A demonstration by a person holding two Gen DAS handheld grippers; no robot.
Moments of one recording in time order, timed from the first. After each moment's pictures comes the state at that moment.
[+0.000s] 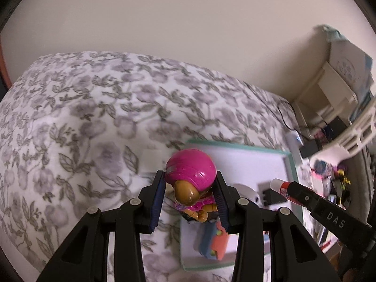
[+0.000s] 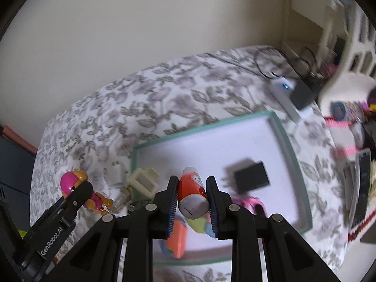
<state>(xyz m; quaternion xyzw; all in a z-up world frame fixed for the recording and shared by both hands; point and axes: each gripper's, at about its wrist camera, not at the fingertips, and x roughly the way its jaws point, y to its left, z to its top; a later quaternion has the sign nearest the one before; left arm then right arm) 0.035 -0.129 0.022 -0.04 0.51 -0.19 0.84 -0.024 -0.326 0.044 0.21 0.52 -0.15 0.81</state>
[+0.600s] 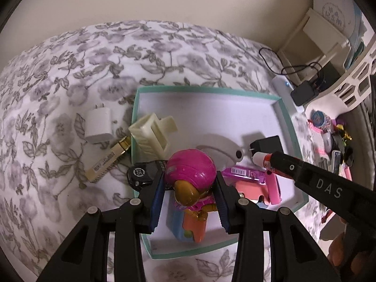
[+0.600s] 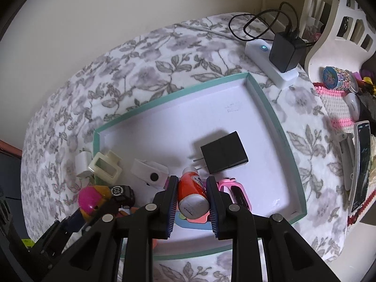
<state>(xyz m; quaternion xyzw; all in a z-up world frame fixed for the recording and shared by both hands) 0.010 -0.190 -0.031 0.03 0.58 -0.25 0.78 -0.028 -0.348 -0.001 0.22 0.58 -0.18 0.77</state>
